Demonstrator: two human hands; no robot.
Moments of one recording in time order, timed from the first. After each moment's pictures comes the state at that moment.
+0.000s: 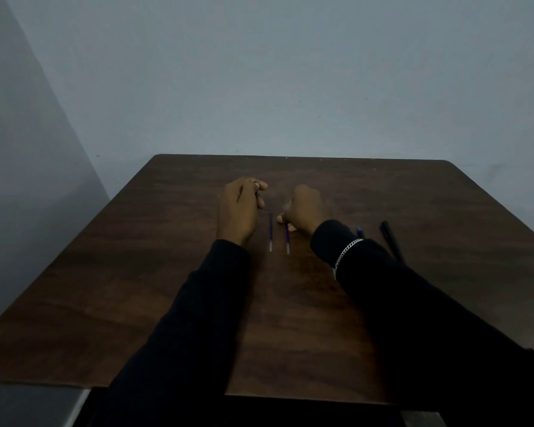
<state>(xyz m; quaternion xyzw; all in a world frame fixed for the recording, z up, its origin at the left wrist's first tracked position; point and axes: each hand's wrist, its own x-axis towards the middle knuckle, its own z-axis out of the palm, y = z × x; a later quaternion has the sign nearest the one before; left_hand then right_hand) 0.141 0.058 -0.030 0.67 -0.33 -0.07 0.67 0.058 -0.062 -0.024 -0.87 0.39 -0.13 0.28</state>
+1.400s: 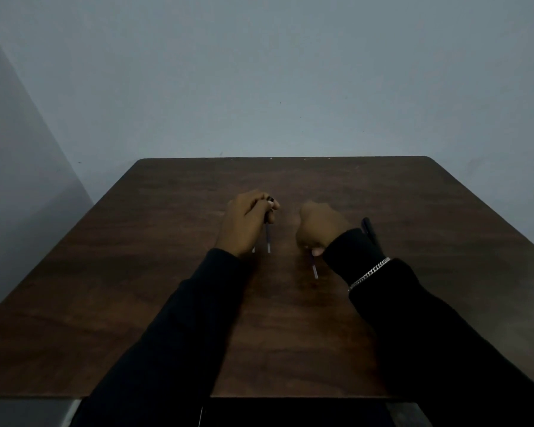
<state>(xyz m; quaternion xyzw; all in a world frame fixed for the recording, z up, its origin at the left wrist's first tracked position) 0.108 0.052 -0.037 0.64 -0.45 -0.13 0.61 -0.010 -0.046 -0.001 -0.88 0.43 0.00 0.20</state>
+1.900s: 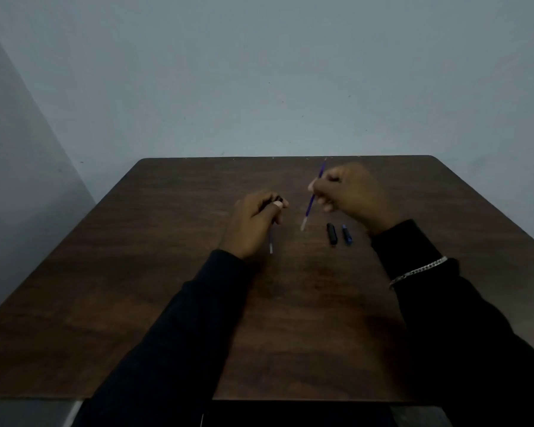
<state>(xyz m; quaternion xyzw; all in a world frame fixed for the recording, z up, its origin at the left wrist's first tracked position) 0.109 0.049 -0.039 0.63 -0.50 -0.12 0.58 -0.049 -0.083 0.023 -0.82 0.30 -0.29 0.39</state>
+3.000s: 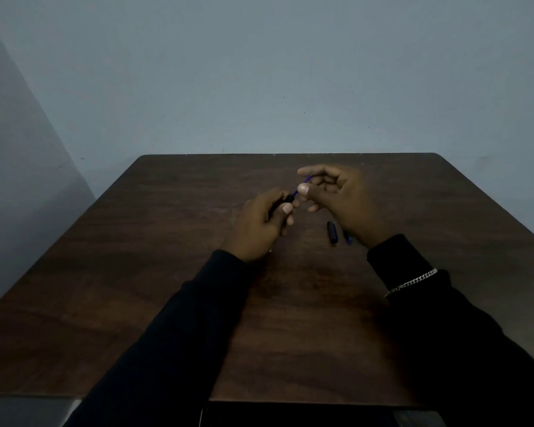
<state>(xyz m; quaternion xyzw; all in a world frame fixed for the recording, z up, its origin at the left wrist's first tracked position) 0.095 0.055 -0.035 0.62 -0.57 -0.10 0.52 -0.049 -0.073 0.004 -0.77 0.12 -0.36 0.52</state>
